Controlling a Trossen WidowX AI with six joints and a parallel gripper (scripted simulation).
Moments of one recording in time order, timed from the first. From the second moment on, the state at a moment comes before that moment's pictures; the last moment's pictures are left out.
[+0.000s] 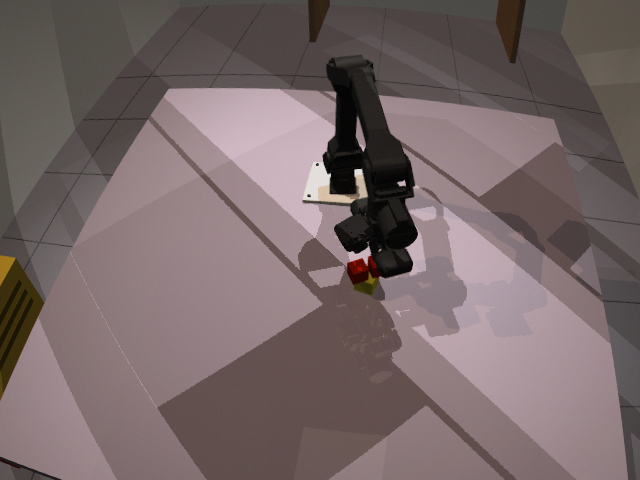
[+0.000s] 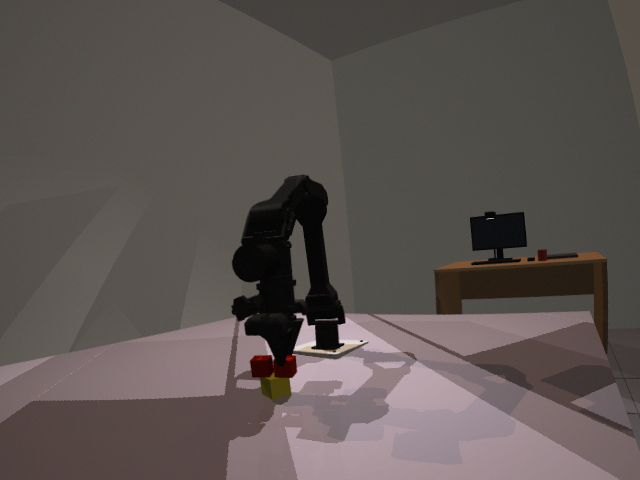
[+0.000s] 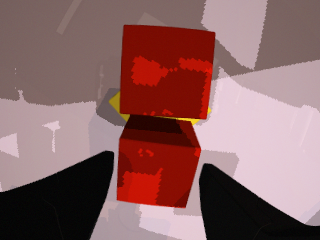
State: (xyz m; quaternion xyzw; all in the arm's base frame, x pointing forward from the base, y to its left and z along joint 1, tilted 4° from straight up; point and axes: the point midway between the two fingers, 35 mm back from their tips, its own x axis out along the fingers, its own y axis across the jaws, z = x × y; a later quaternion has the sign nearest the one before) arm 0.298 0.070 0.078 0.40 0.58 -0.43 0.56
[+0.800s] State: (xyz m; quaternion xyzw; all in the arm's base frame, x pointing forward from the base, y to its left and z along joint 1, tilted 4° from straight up) arm 0.300 0.071 0.121 0.40 0.58 -0.43 0.56
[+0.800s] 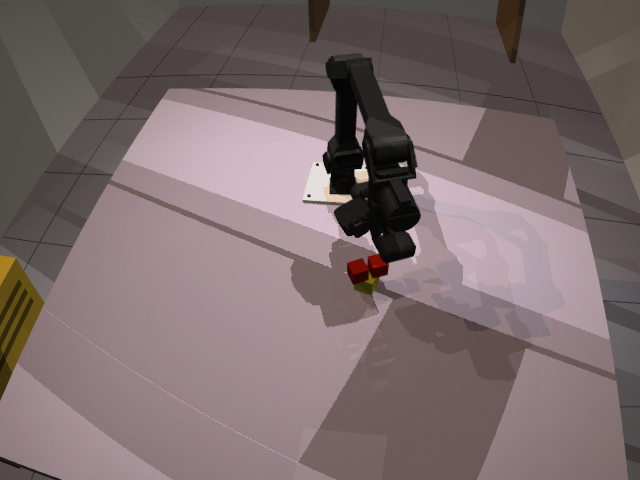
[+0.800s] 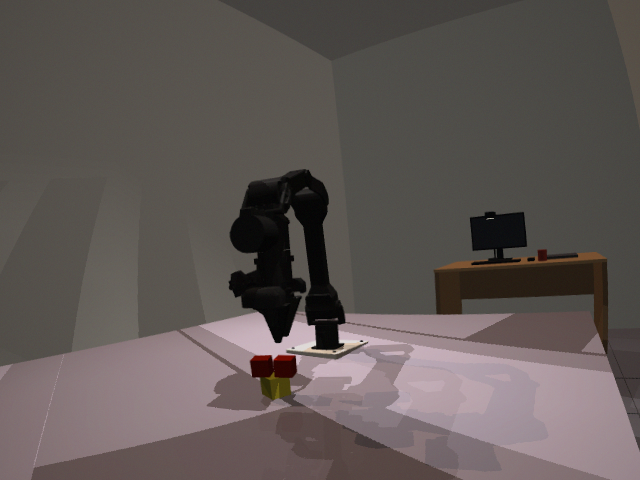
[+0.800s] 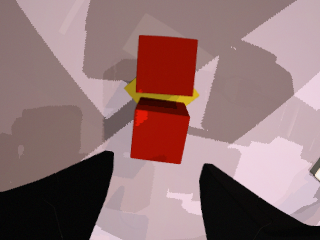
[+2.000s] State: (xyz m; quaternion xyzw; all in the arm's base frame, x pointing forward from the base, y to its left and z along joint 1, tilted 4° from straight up) arm 0.274 0.171 0.140 0.41 0.58 -0.43 0.56
